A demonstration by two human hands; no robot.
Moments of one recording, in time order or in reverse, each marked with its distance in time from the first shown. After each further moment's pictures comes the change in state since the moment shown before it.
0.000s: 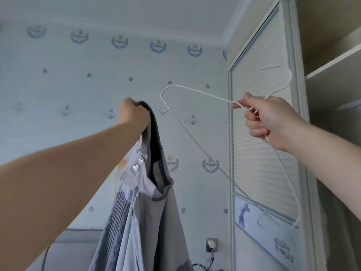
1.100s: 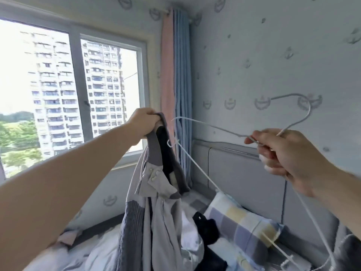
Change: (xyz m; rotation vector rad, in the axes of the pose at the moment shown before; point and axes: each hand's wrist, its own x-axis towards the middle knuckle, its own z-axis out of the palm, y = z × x) left_hand -0.085 -0.045 -0.740 0.764 0.192 -0.385; right_hand -0.338 -0.046 0.515 0.553 -0.841 0.267
